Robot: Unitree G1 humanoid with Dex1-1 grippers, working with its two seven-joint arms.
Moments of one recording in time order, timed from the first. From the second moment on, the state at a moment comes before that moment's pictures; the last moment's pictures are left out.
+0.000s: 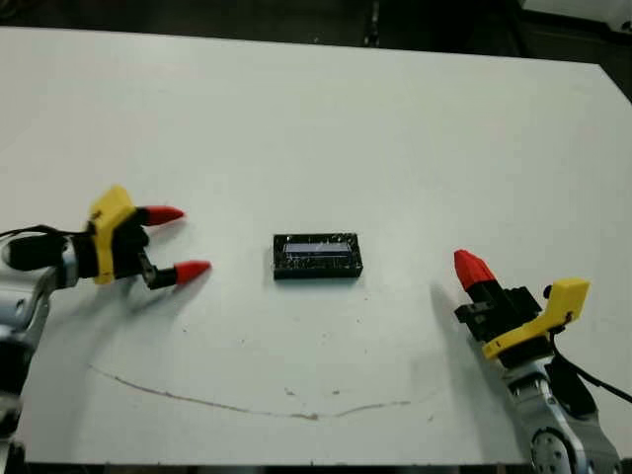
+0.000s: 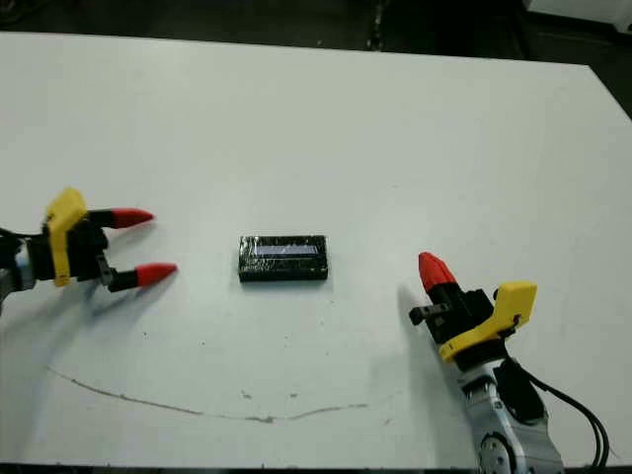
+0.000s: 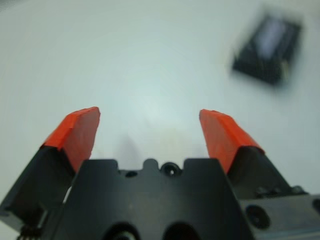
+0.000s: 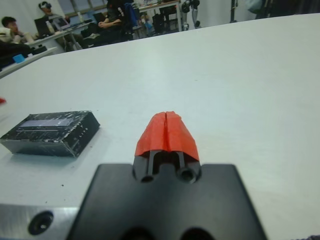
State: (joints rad) left arm -0.28 0.64 0.13 0.07 -0.33 0.30 -0.83; right arm 0.17 -0.21 -0.13 -0.26 0.45 0.15 0.37
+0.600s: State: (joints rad) left arm -0.19 0.22 -0.11 -0.36 -0.42 0.42 -0.40; right arm 0.17 -0.21 -0.13 -0.26 0.45 0.16 0.36
